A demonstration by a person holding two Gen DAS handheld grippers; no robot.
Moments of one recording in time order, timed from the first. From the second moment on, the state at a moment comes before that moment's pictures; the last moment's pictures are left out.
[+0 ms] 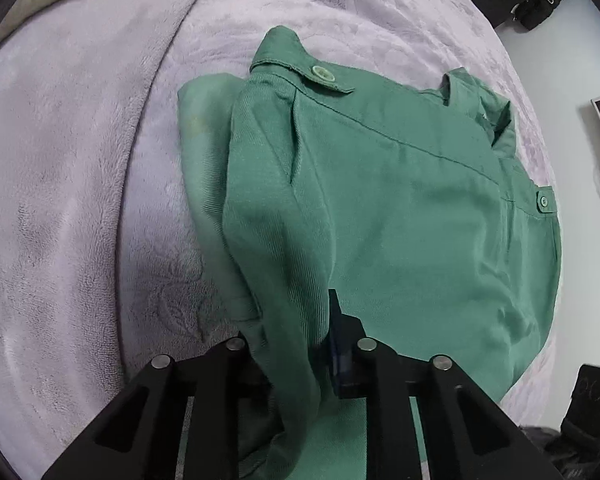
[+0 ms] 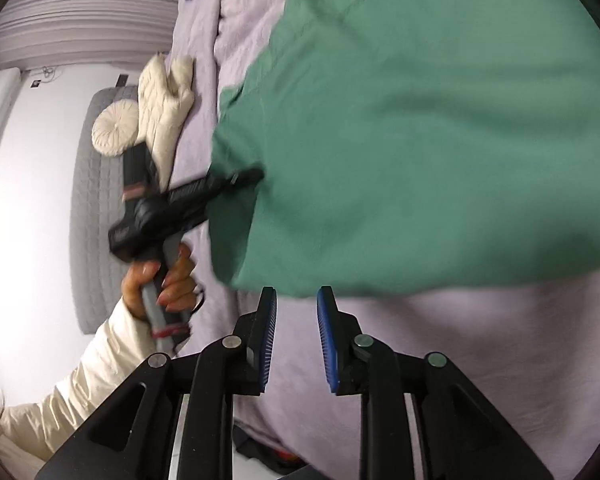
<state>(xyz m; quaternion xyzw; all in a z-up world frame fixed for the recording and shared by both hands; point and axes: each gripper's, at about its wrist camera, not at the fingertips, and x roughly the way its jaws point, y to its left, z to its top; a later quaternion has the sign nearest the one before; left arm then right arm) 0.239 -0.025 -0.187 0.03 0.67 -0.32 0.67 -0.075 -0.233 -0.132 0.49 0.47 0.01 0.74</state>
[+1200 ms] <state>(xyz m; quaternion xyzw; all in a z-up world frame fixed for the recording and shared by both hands) 0.018 -0.370 -0.077 0.21 0.52 -0.50 0.66 -0.200 -0.392 -0.186 0.61 0.32 -0.08 0.72</state>
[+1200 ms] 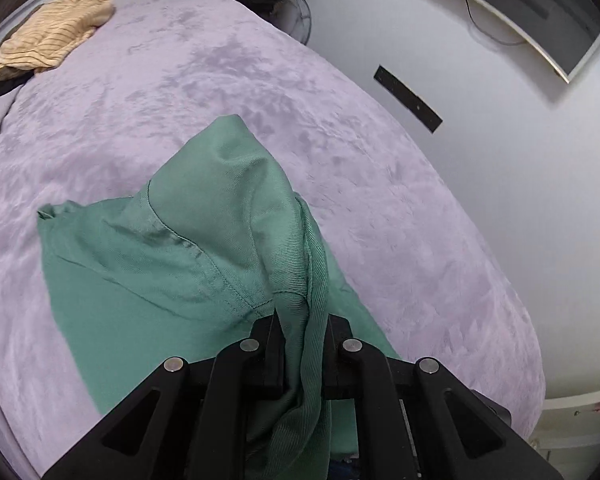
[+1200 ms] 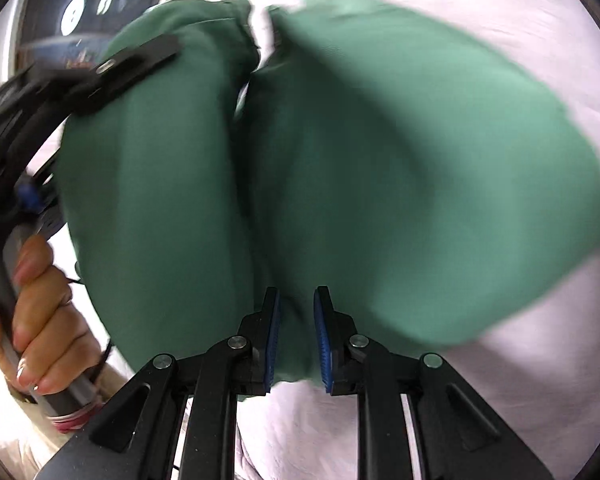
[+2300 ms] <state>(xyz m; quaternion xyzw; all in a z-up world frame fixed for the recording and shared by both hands) 0.068 -0.227 -0.123 0.21 0.56 -0.31 0.74 -0.200 -0.384 -0.091 0.42 0.37 -0.16 0.82</state>
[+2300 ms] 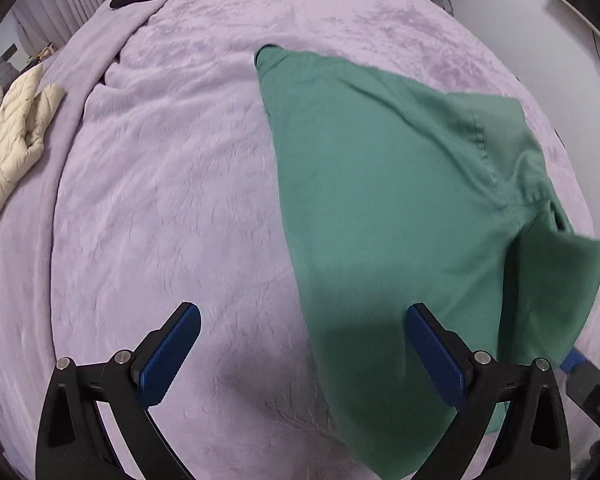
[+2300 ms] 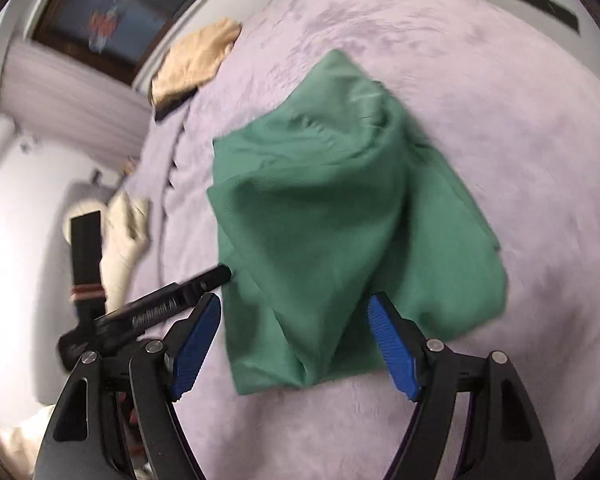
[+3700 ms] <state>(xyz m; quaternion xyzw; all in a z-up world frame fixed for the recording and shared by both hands) 0.013 -0.206 -0.165 0.20 0.58 -0.36 0.70 -0.081 -0.562 -0.150 0.41 0.43 -0.17 0.79</state>
